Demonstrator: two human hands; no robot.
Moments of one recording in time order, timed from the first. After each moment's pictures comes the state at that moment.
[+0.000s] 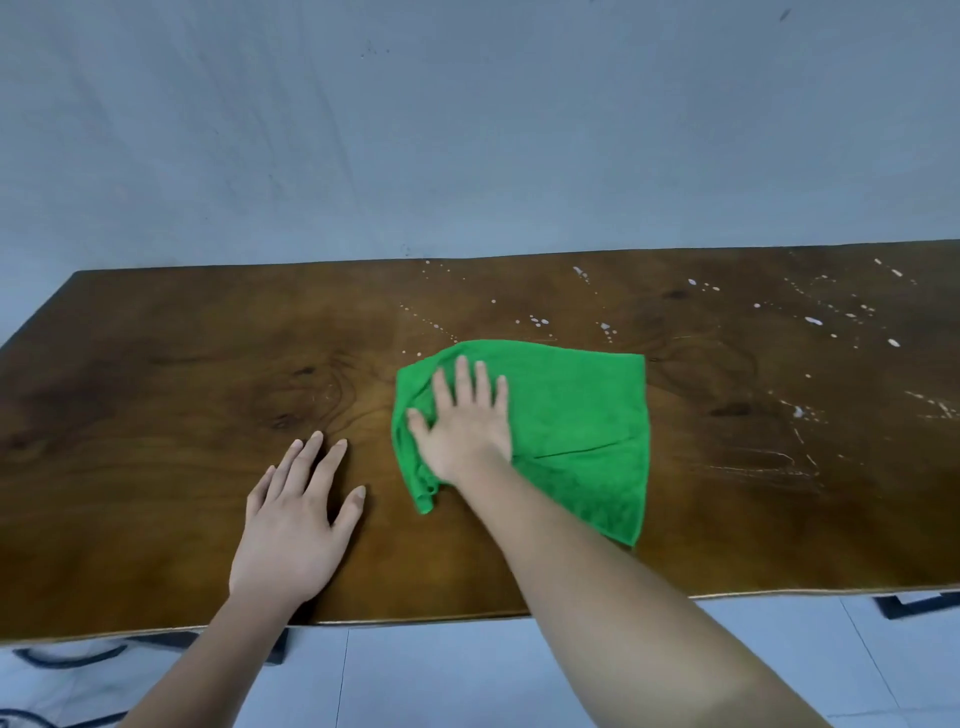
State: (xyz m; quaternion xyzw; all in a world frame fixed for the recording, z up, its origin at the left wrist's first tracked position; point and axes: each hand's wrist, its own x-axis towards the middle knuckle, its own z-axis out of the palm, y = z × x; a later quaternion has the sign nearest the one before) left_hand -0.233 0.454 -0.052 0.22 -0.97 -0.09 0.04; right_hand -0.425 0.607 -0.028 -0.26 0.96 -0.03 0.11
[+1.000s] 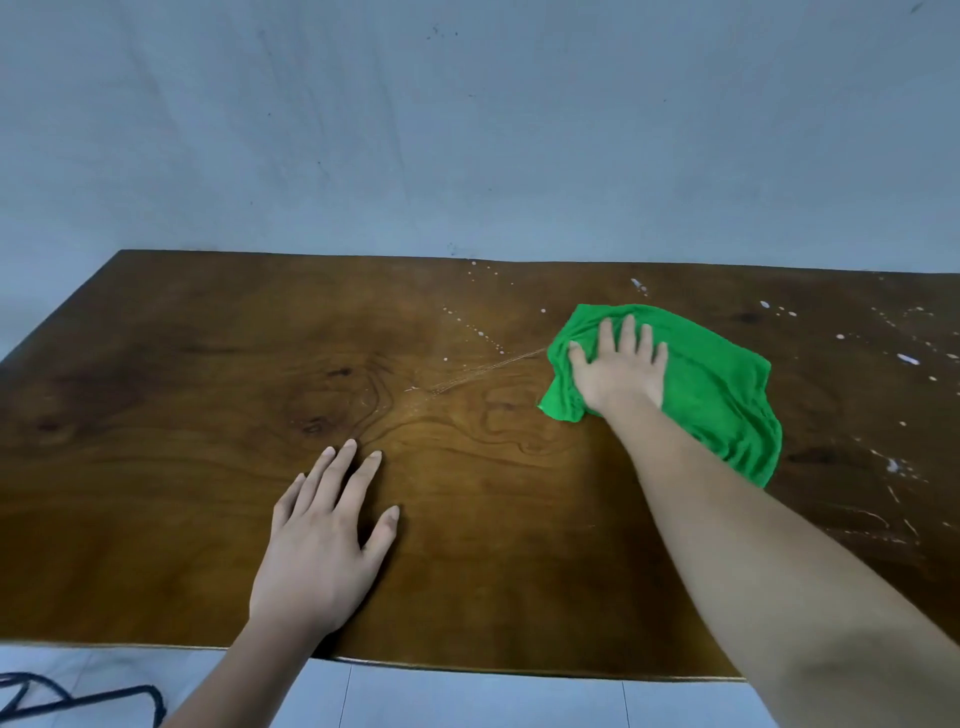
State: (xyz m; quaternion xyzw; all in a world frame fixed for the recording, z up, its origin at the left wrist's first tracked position) left_hand -0.236 0.450 -0.052 0.23 -0.97 -0.09 0.01; right_hand -0.585 0.668 -0.033 -0.11 0.99 -0.04 0.08
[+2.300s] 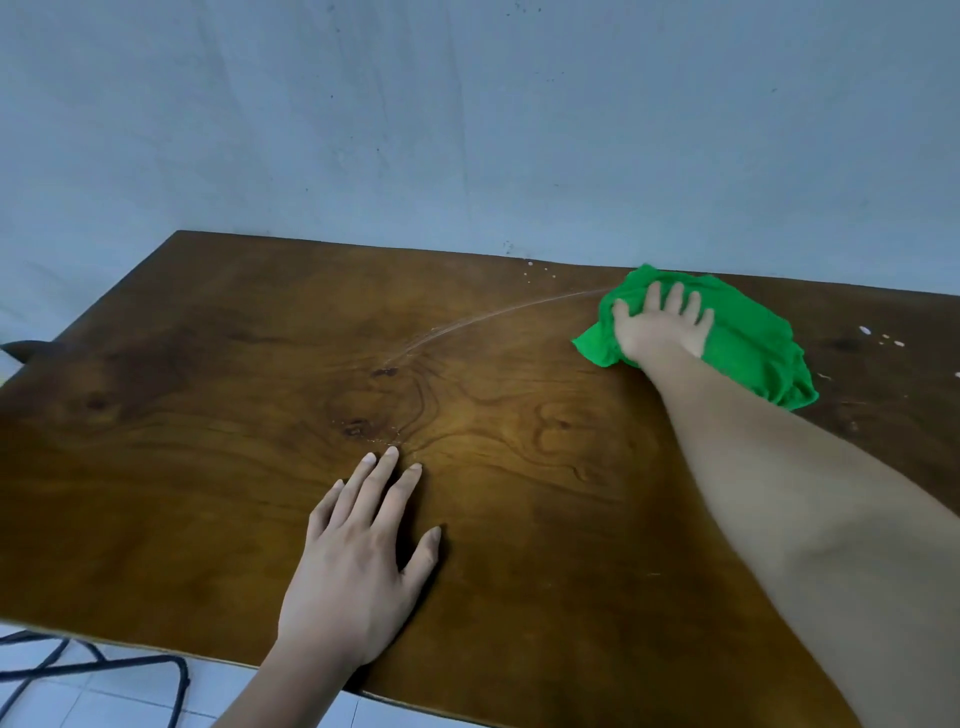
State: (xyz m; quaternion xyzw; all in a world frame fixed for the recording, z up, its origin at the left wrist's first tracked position) left_hand -0.234 0.453 -0.048 0.23 -0.97 -0.11 0.03; right_hand -0.670 0.600 -0.031 -0.08 0.99 -0.06 0.08
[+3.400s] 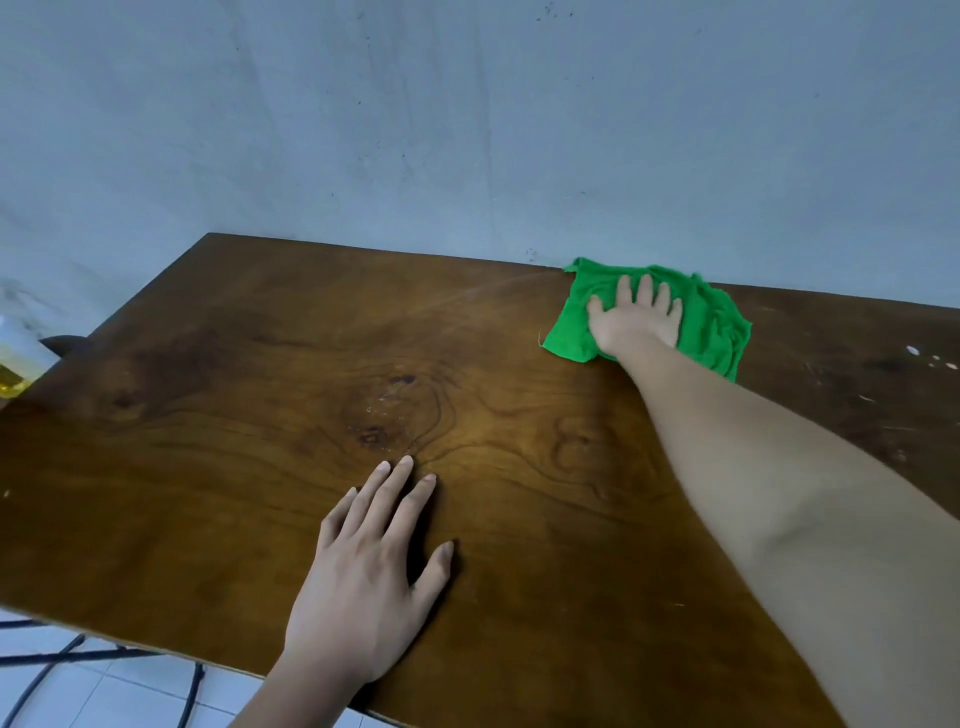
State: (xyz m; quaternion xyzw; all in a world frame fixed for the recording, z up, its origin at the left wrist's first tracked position) left_hand -0.235 0.454 -0.044 0.23 -0.97 -0.11 0.03; right_hand -0.675 0.537 -0.033 -0.17 0.98 -0.06 0.08
